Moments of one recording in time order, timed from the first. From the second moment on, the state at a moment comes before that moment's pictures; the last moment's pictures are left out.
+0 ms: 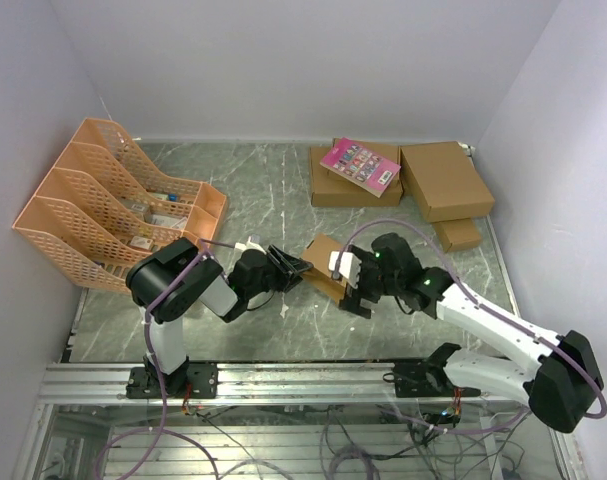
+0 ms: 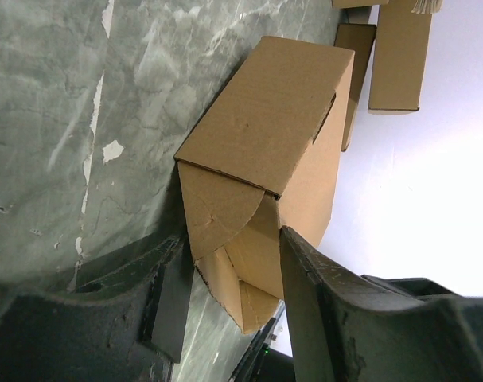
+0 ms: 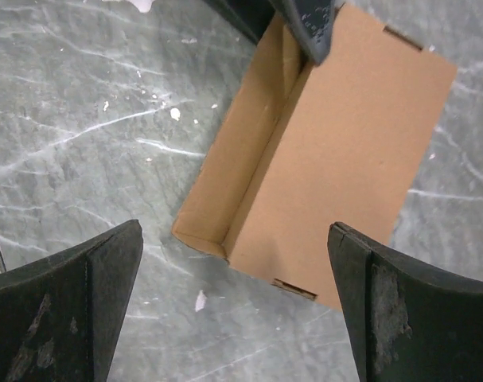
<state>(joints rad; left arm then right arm) -0.71 1.86 0.43 1.05 0.09 -1.42 0.67 1.04 0.66 -0.40 -0.38 -0.68</state>
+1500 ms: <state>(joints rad) -0.71 1.78 0.44 0.92 0.09 -1.41 1.07 1.27 0.62 -0.26 0.42 -0.53</state>
